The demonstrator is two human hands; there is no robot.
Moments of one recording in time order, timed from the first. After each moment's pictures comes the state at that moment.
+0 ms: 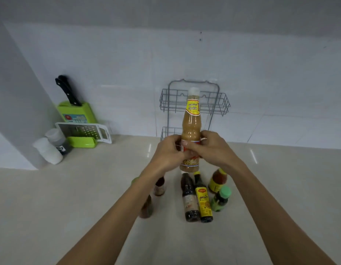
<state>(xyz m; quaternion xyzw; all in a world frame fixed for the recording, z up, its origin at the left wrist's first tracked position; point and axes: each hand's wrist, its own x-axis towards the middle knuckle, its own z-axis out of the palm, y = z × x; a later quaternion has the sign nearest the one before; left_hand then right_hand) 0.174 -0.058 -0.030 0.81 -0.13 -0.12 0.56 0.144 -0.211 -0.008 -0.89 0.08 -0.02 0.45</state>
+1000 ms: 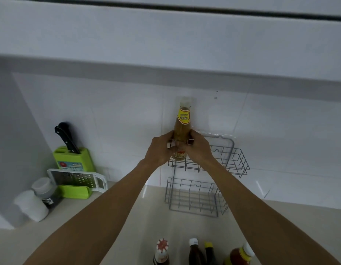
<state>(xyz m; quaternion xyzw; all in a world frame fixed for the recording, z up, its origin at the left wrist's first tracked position) 0.398 -0.046 0.007 0.88 -0.23 0.09 0.40 0.368 -0.191 0.023 -0.88 0.03 -0.13 0.46</state>
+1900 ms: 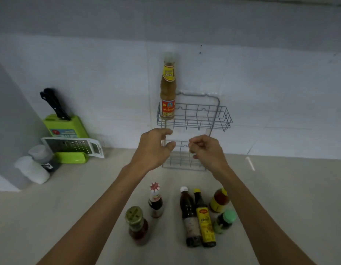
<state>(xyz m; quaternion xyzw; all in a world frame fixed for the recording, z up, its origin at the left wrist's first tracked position) 0.231 -0.038 0.005 0.91 -0.15 -0.01 0.39 0.212 -0.223 -0.048 -0.81 0.14 -0.09 0.57</state>
